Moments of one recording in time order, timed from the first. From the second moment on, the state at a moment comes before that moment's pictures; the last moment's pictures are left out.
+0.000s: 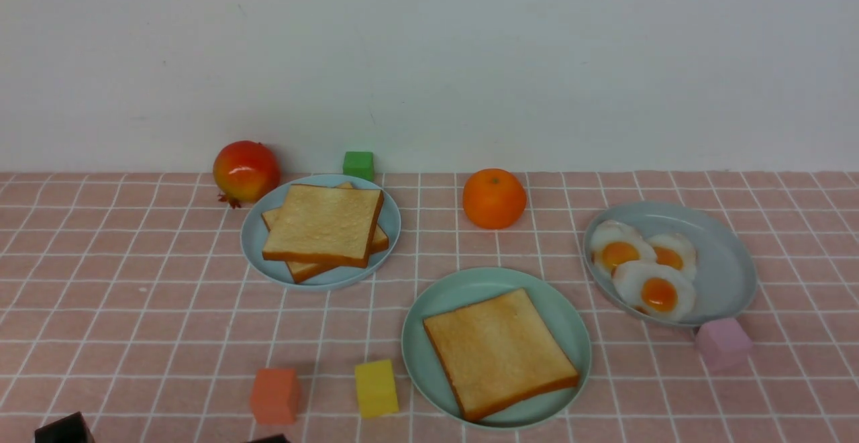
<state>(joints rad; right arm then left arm) 0.06 0.44 -0.49 0.45 0.73 -0.01 -1.01 0.47 -0.25 0.00 -0.21 -0.30</state>
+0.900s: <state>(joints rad) 0.06 1.76 -1.33 0.26 0.94 -0.08 -1.01 0.47 -0.25 0.00 -0.21 -0.30</state>
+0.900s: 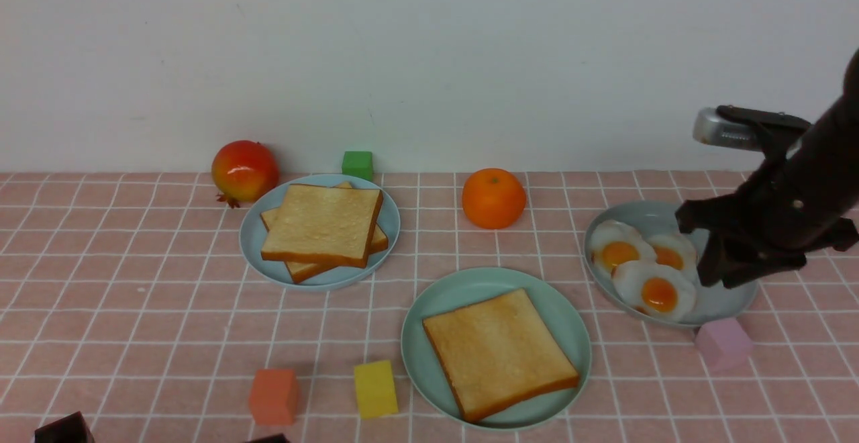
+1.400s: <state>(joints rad) 0.04 2.07 -1.59 0.28 0.95 -0.32 -1.01 0.47 -0.25 0.00 -0.21 -0.30</state>
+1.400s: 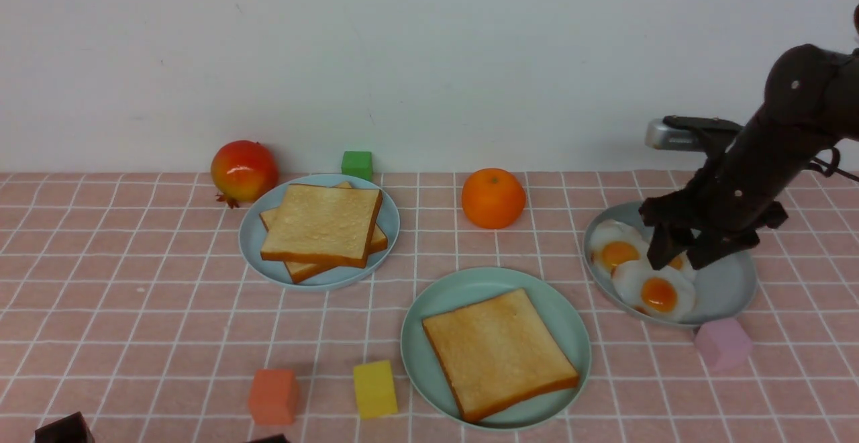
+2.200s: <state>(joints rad) 0.04 2.12 -1.65 0.16 0.97 0.09 -1.01 0.47 -0.25 0.00 -0.21 -0.30</state>
